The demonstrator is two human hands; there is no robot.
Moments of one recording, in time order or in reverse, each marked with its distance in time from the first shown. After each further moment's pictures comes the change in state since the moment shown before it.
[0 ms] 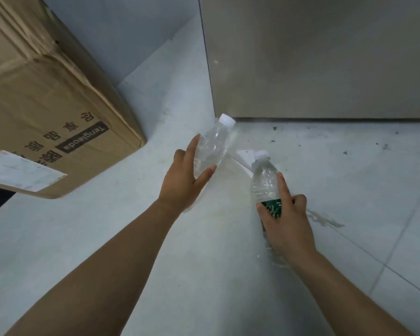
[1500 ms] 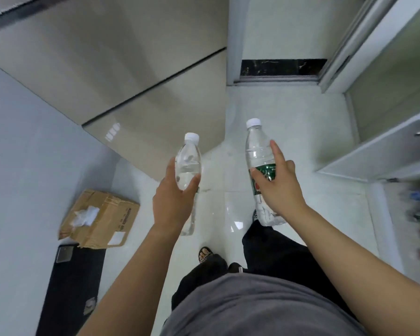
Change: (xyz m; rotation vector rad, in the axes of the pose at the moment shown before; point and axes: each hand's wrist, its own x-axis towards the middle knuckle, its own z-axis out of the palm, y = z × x) left_hand -0.277 0.608 -0.540 -0.020 -0.309 0.127; right_hand -0.488 -0.342 -0.643 0.409 0.445 0.371
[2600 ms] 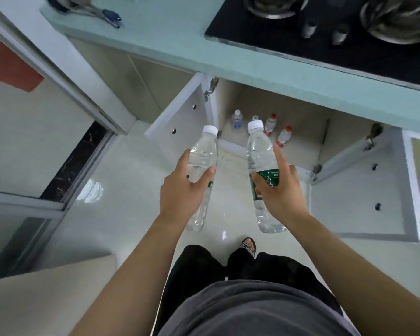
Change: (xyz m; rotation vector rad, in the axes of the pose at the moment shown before) left_hand -0.116 0.386 0.318 0.248 -0.809 0.918; right_hand -0.097 0.239 -0.305 0.433 0.937 0.653
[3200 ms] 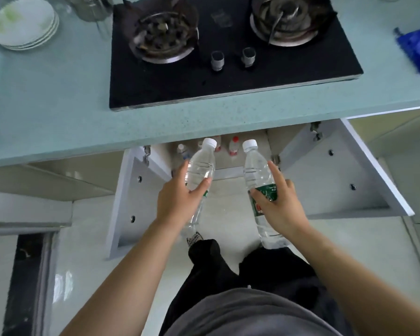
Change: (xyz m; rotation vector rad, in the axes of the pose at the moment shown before) left_hand 0.228 0.089 0.056 0.235 -0.448 0.403; right_hand 0.120 -0.020 -0.014 0.160 0.321 0.370
